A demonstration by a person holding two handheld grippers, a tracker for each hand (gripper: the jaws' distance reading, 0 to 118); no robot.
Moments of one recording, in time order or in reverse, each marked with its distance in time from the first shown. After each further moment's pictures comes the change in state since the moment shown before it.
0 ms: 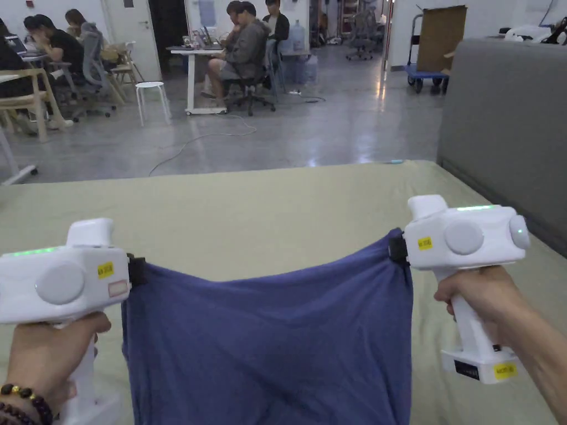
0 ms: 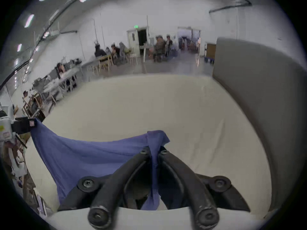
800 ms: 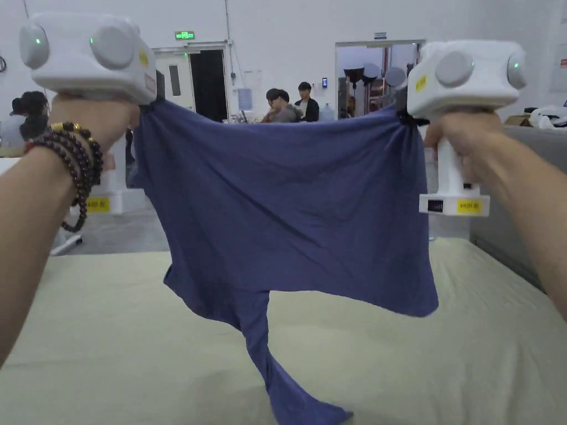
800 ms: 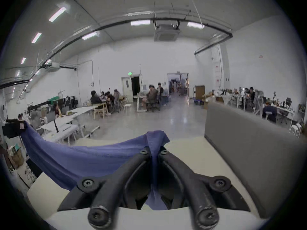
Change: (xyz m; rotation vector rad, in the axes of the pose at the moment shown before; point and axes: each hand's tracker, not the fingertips) left arm 0.041 0.279 0.063 0.327 0.187 -0.135; right arm -0.036 0.254 0.058 0.337 -0.079 -0.062
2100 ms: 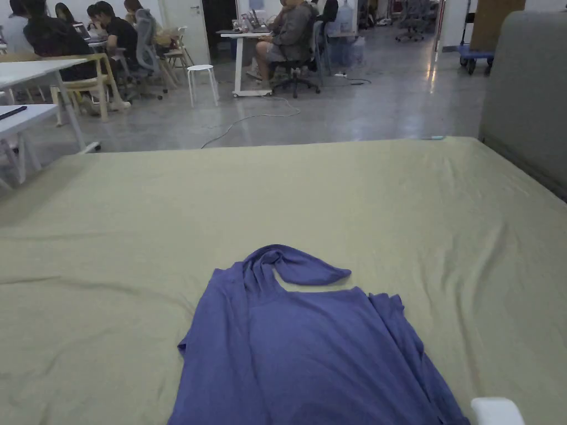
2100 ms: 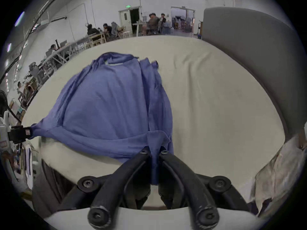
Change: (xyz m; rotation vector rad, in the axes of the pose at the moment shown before) left arm 0.018 -0.559 0.305 -0.673 0.063 0.153; right arm 0.036 -0.551 0.275 -0.636 -0.001 0.054
